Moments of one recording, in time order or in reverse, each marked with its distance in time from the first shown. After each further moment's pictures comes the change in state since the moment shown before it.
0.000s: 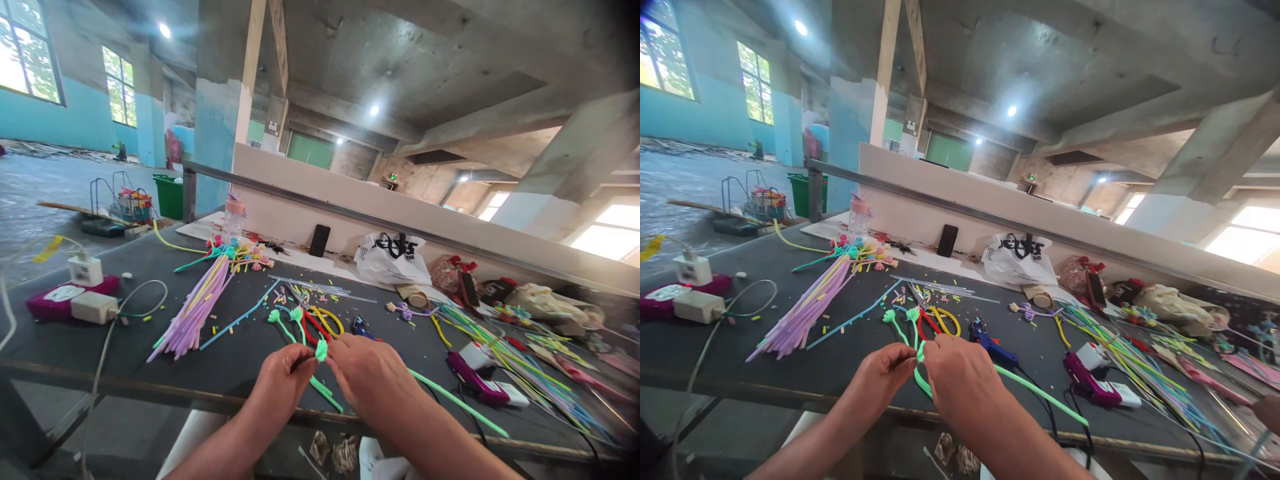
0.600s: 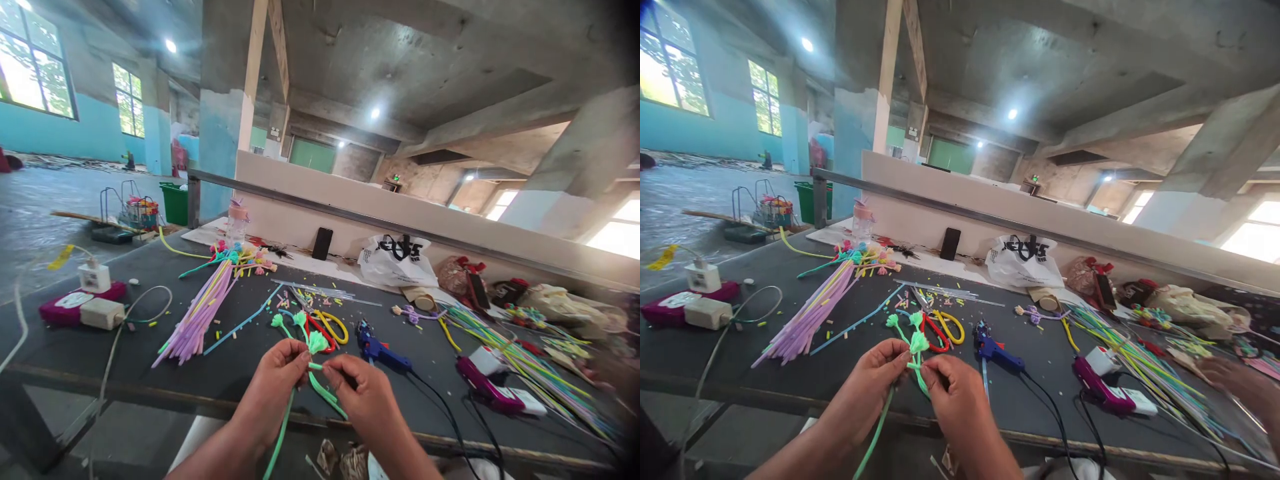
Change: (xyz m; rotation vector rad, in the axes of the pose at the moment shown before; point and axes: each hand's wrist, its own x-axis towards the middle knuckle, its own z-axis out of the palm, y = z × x) left_hand 0.001 -0.003 0.001 -0.758 0.045 -0.152; right_hand -0.004 -0.008 0.060 0.856 0.330 0.253
